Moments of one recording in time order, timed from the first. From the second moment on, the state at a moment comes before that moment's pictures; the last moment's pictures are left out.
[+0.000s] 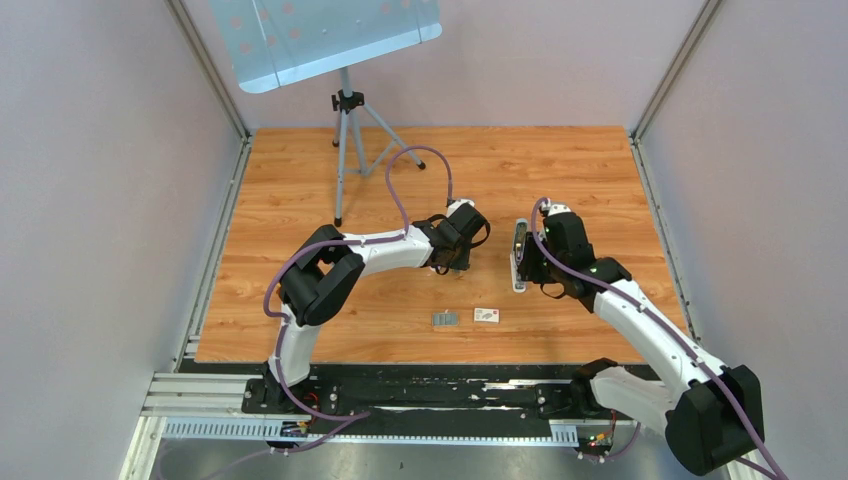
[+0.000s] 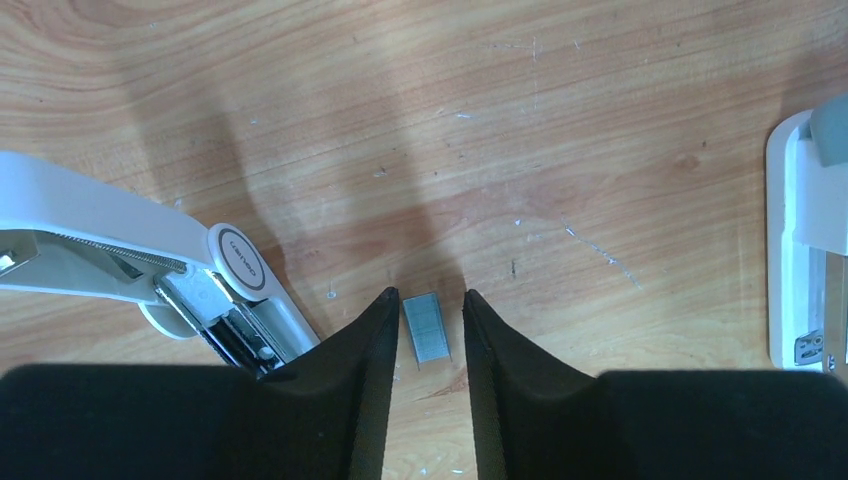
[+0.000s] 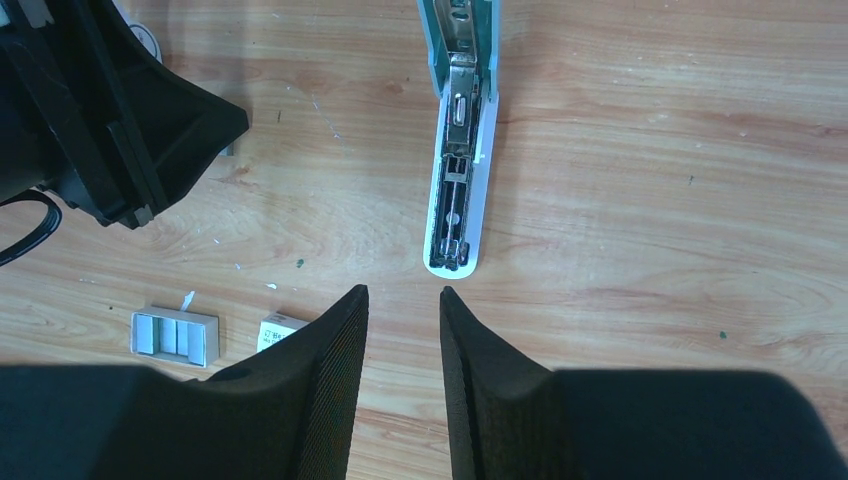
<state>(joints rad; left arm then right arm) -0.88 2.04 1.39 -0.33 -0.26 -0.60 0.40 1.02 0.71 -0.48 0.04 0.34</state>
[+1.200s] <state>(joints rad) -0.75 1.51 0.94 0.14 0.19 -0.80 0.26 0.91 0.37 0.27 -0.64 0.66</state>
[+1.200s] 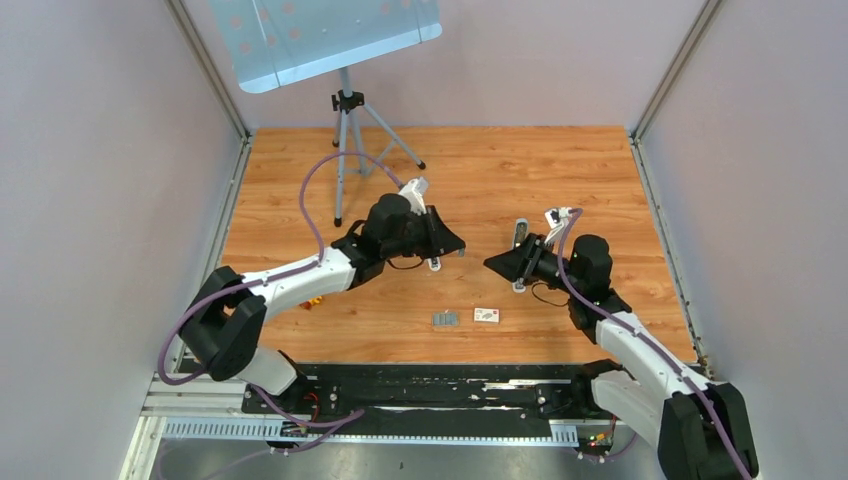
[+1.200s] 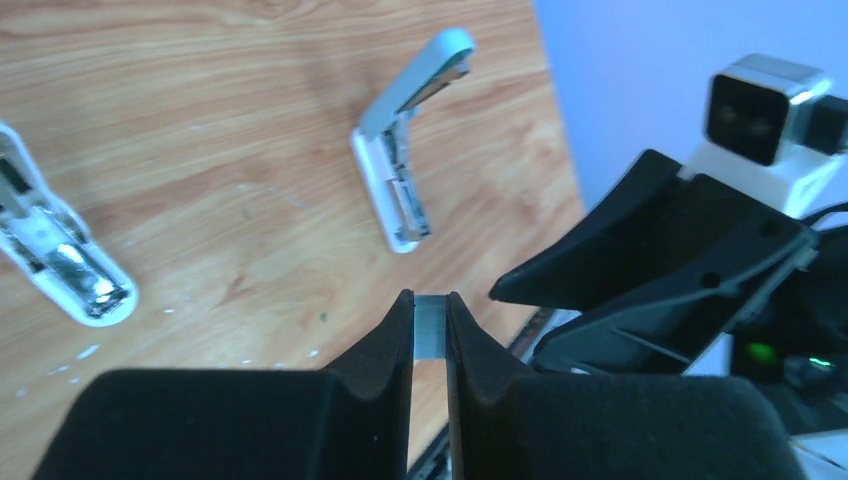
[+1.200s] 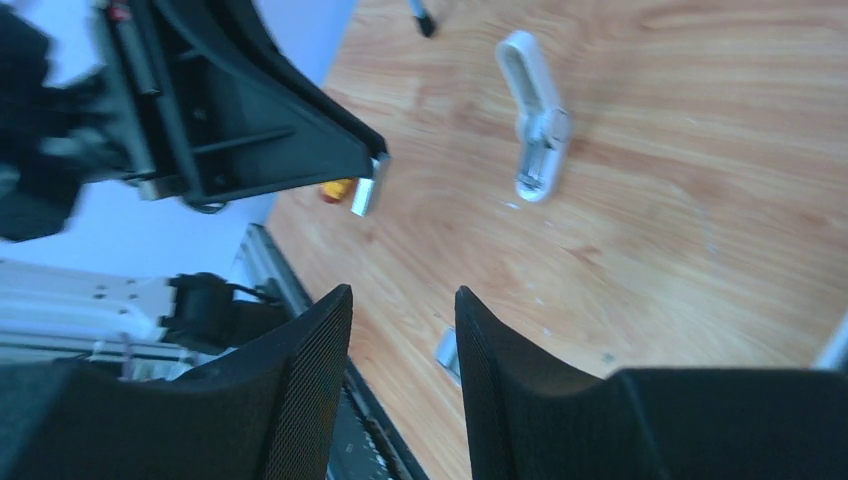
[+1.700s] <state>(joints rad) -0.70 1.47 0.73 0.74 0.45 -1.15 0.25 1.21 0.28 1.18 -0.82 1.20</state>
